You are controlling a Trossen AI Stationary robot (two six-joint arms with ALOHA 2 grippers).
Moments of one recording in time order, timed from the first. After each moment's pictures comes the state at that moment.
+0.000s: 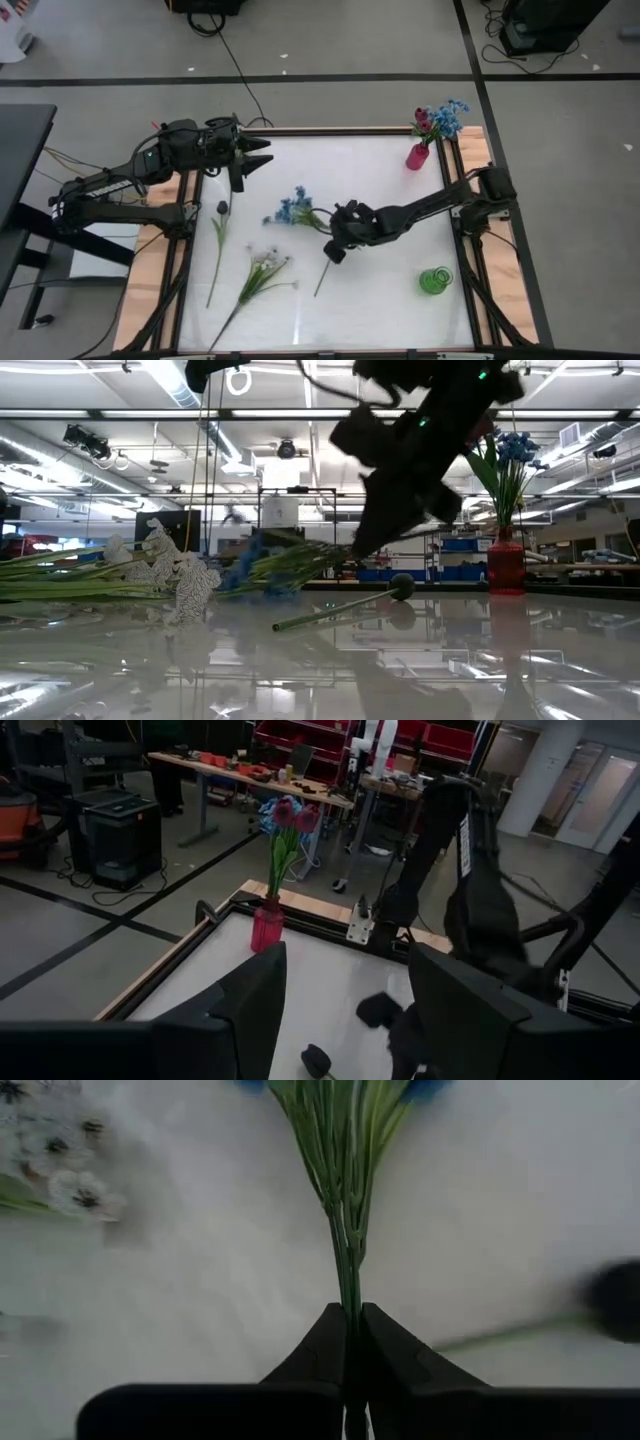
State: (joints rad) left arm 0.34 0.87 0.98 -0.19 0.13 -0.20; right arm 0.19 1.80 1.12 -0.35 0.32 0.84
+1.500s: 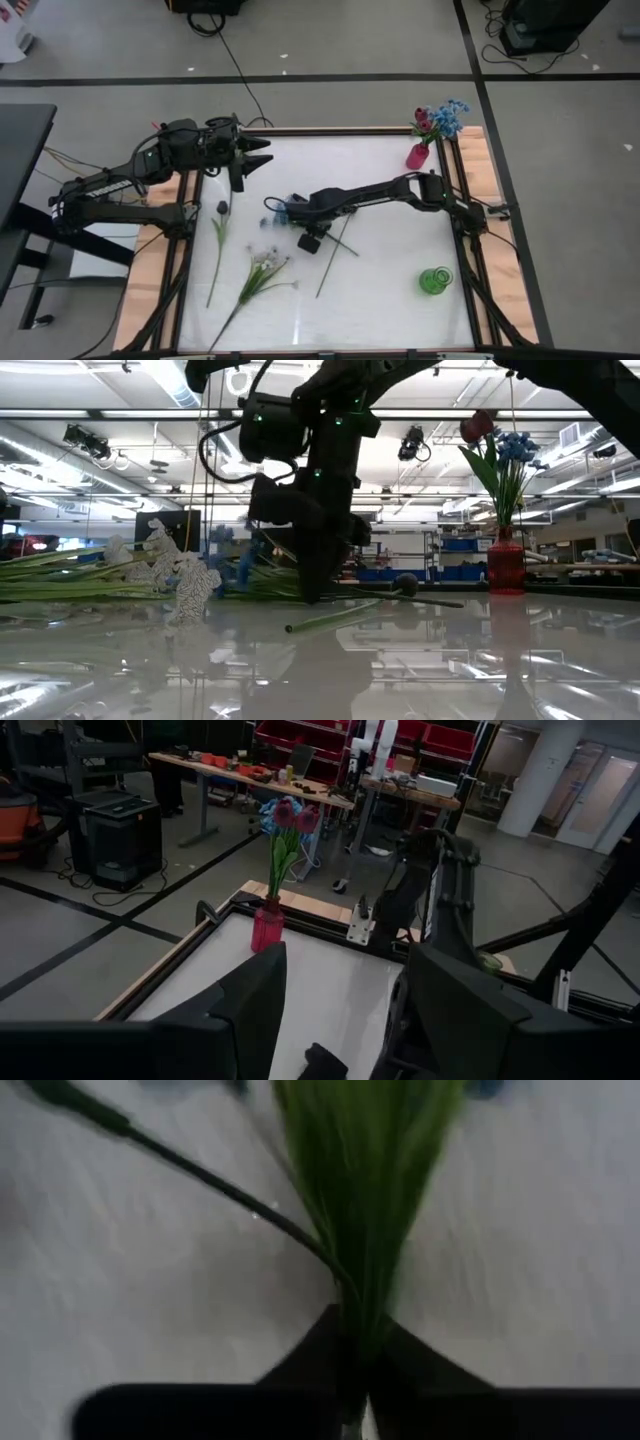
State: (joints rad) left arm 0.34 0.87 0.98 -0.19 0.13 -0.20; right arm 0.01 2.31 1.84 -0.92 -0.02 0.49
